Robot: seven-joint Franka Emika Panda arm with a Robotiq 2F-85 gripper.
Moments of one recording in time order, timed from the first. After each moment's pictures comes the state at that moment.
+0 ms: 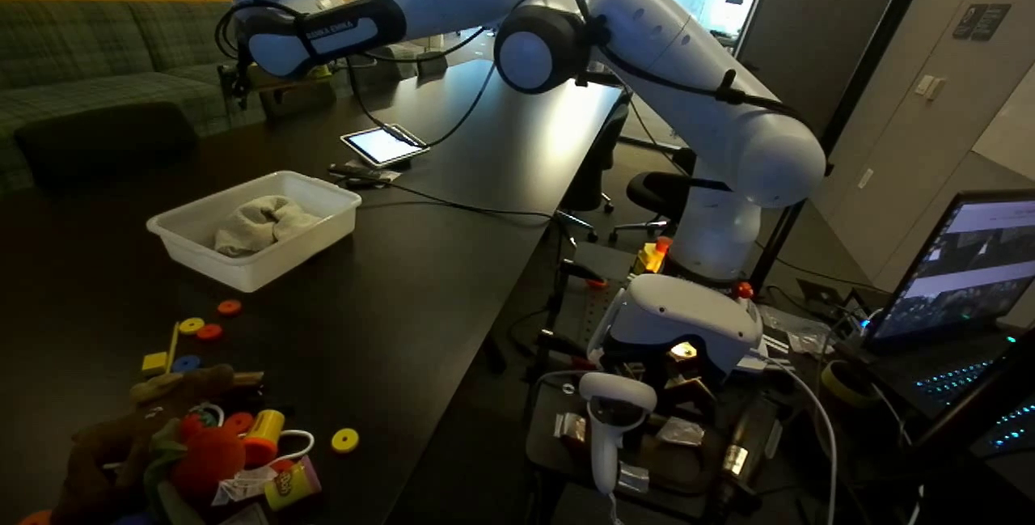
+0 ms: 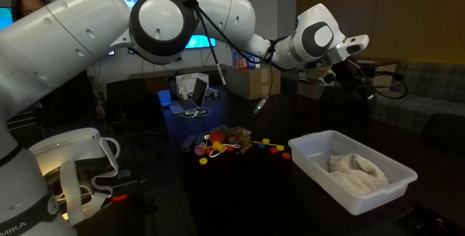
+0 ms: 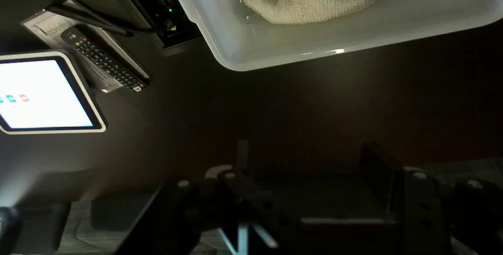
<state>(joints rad) 0.11 1.04 -0.26 -0.86 -0.18 2.39 0.52</state>
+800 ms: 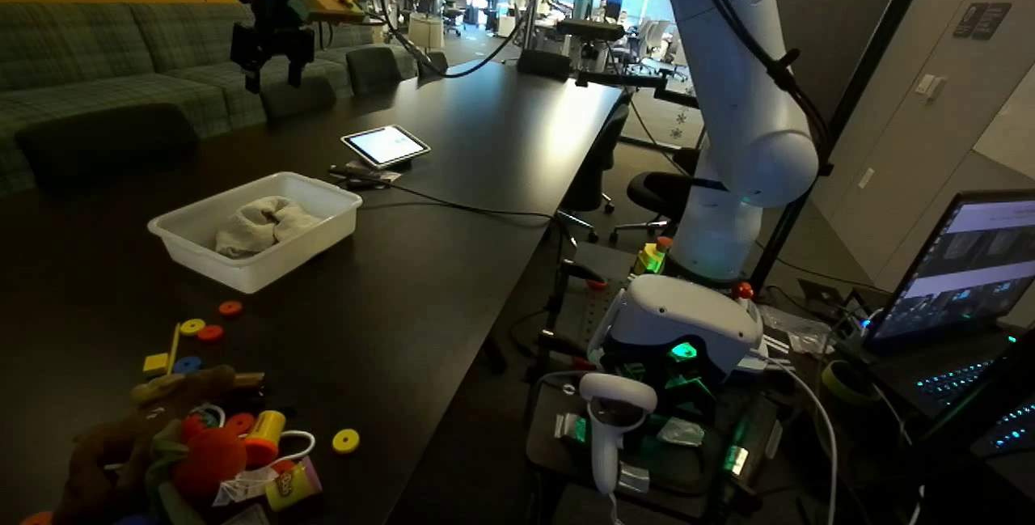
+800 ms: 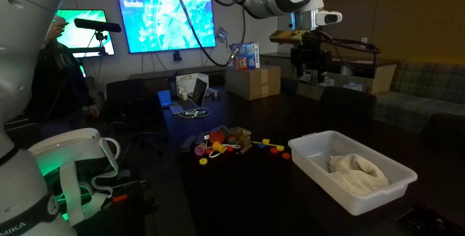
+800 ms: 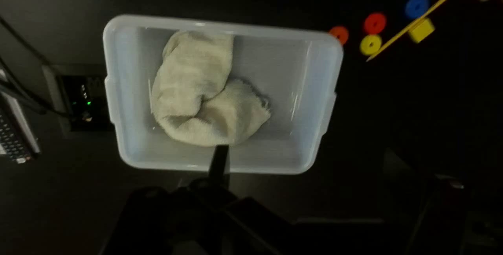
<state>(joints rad) 0.02 0.56 0.02 -1.33 0.02 2.10 0.02</state>
